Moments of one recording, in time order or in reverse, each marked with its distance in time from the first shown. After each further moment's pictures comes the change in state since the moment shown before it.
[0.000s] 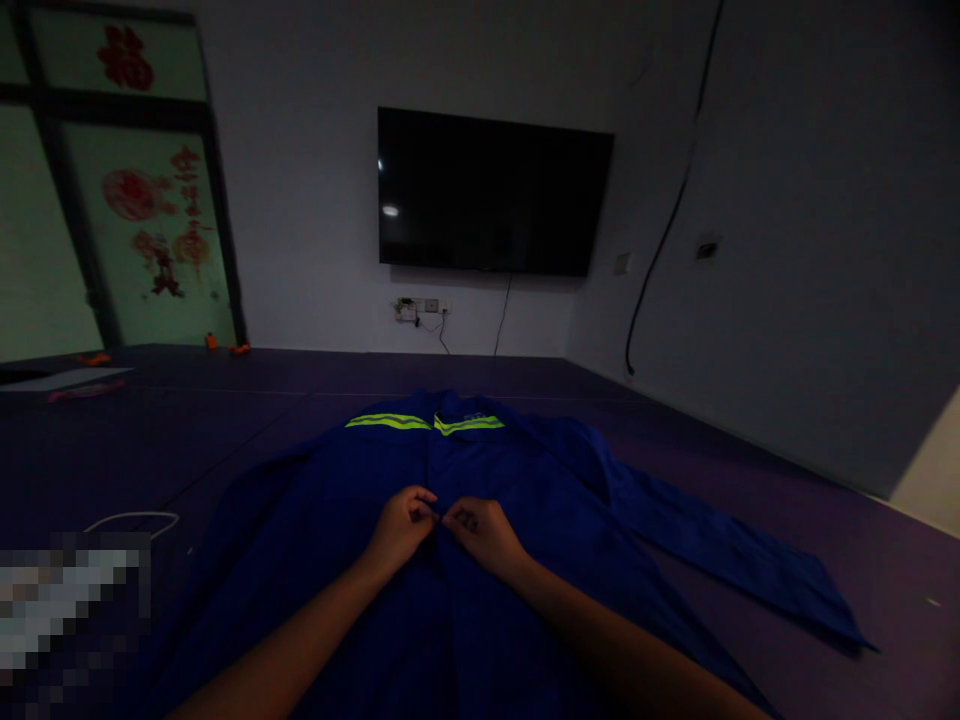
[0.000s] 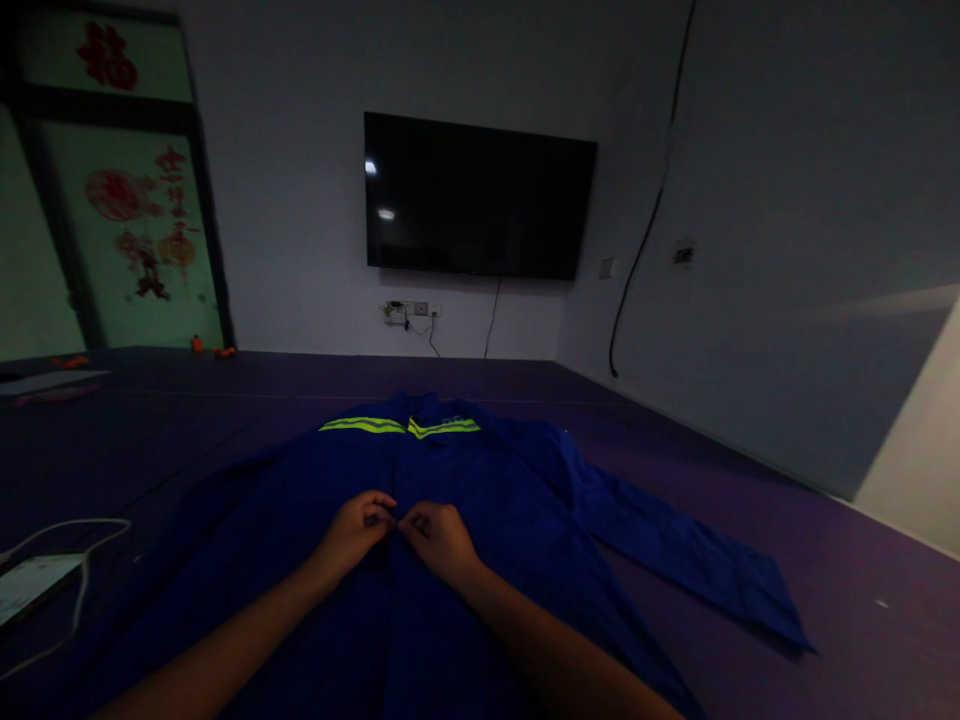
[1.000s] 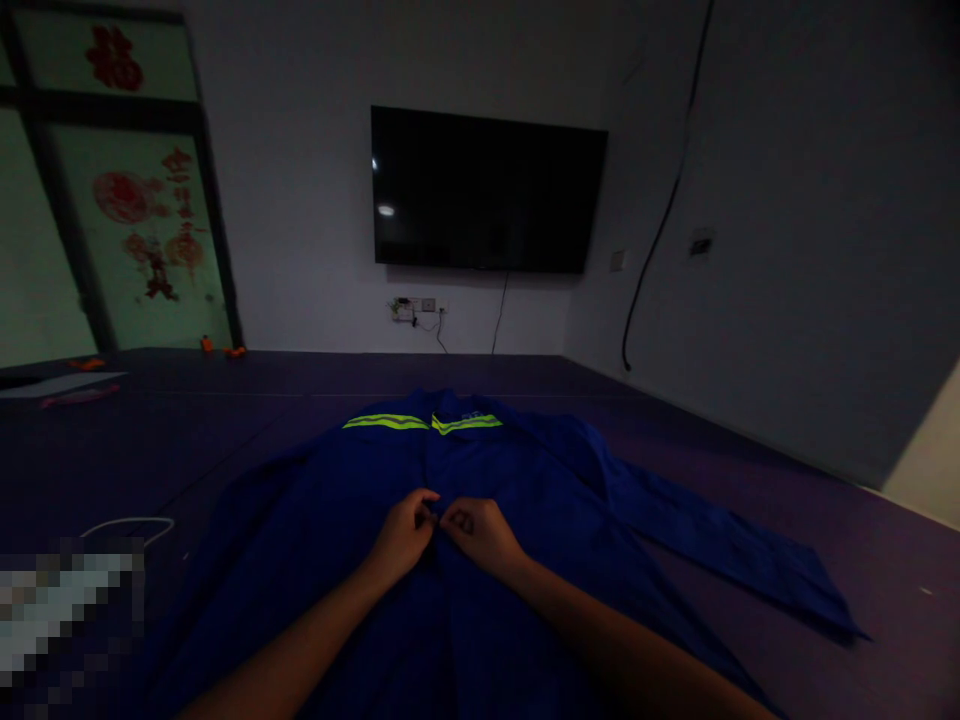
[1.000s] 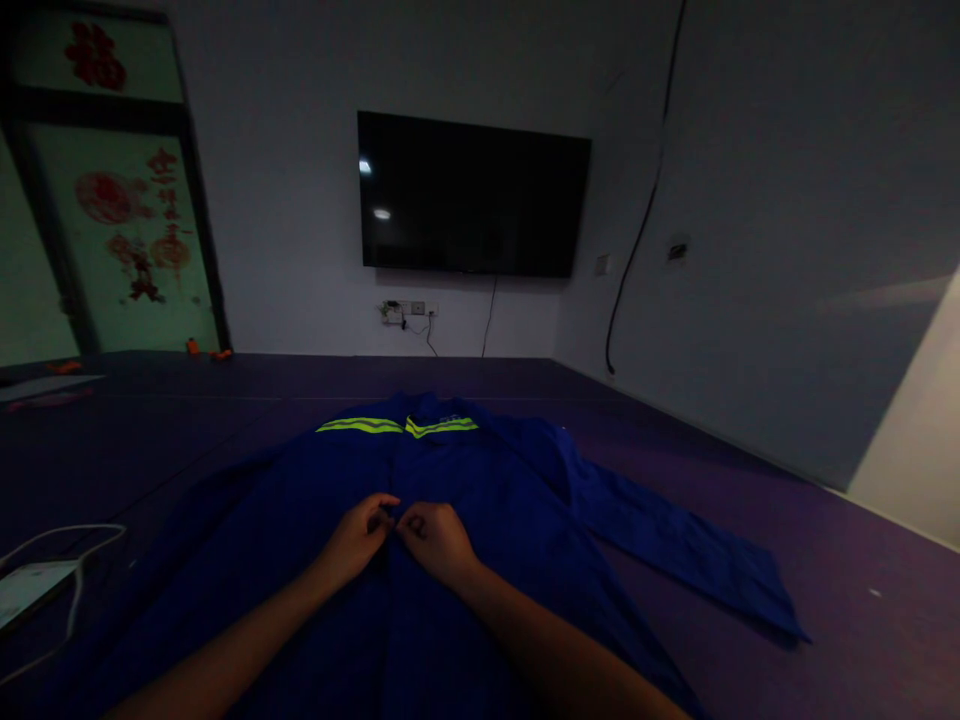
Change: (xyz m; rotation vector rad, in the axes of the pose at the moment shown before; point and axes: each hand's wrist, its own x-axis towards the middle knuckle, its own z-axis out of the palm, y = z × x) left_hand -0.001 0.001 0.003 0.222 -0.030 0.063; right_hand -0.001 0.001 0.001 -0.041 0.004 -0.027
